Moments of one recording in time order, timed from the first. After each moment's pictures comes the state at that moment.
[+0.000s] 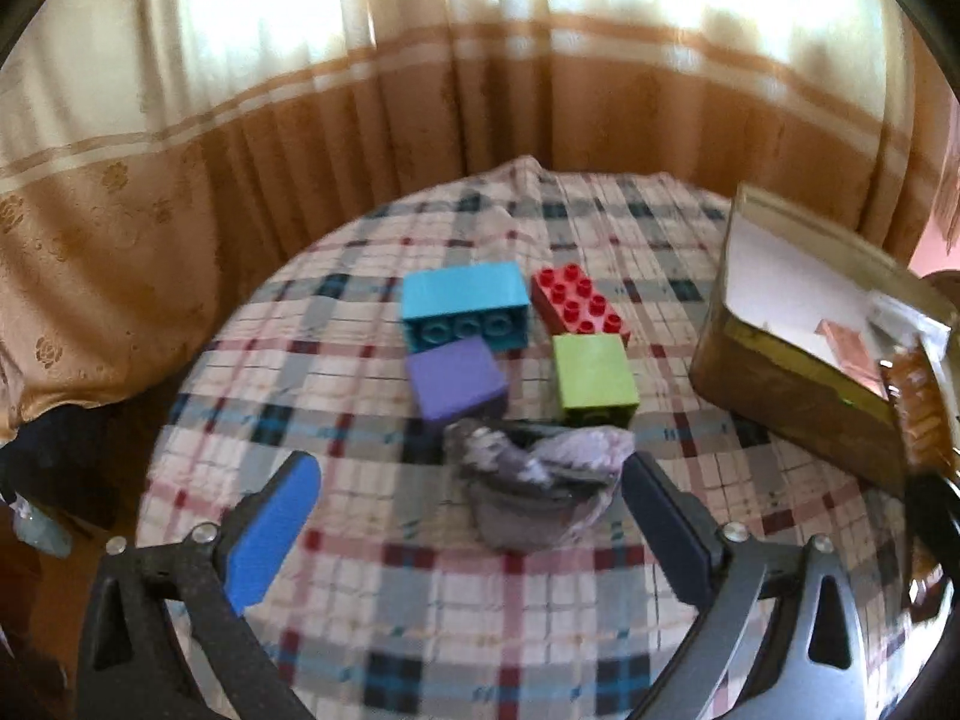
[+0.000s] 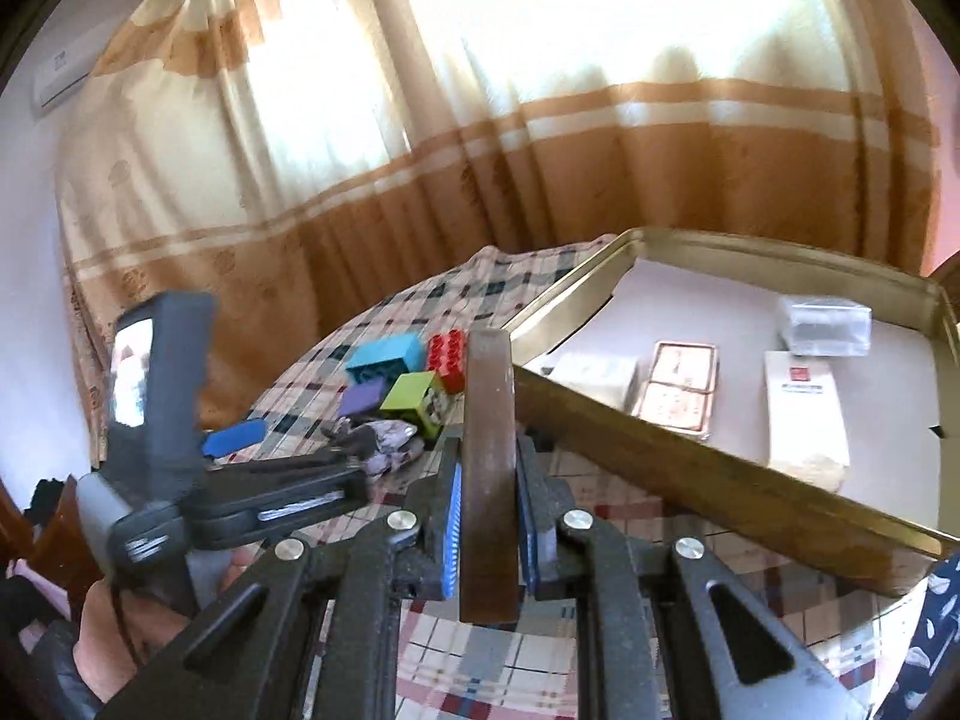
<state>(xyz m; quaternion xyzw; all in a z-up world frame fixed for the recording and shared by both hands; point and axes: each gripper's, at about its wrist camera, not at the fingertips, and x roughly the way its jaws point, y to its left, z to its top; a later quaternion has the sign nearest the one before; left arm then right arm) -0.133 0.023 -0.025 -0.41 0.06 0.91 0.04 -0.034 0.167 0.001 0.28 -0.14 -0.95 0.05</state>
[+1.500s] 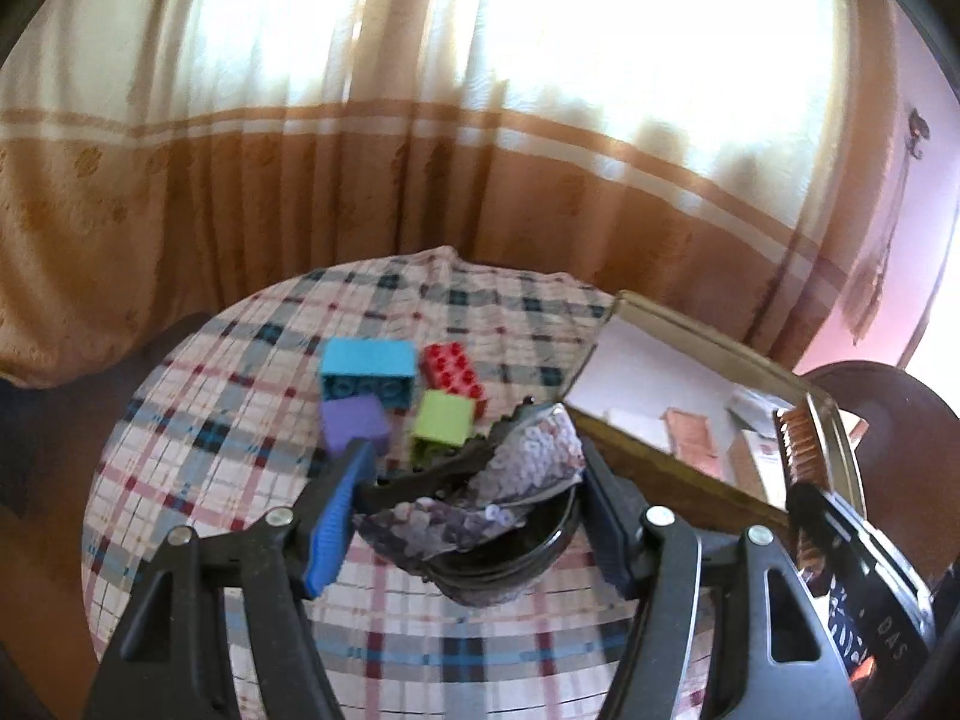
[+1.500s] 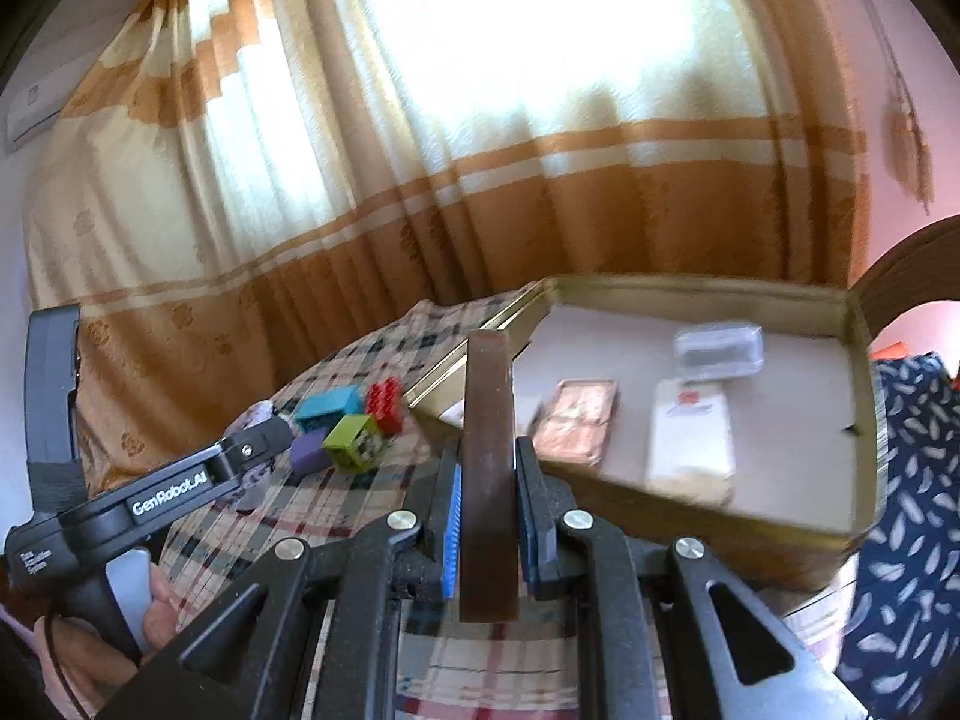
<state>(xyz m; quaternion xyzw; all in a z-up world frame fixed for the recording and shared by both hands) -0.083 0.033 0.021 -0.32 -0.05 0.94 0.13 -0.007 0.205 0.015 0.23 -0.15 -0.96 -0.02</state>
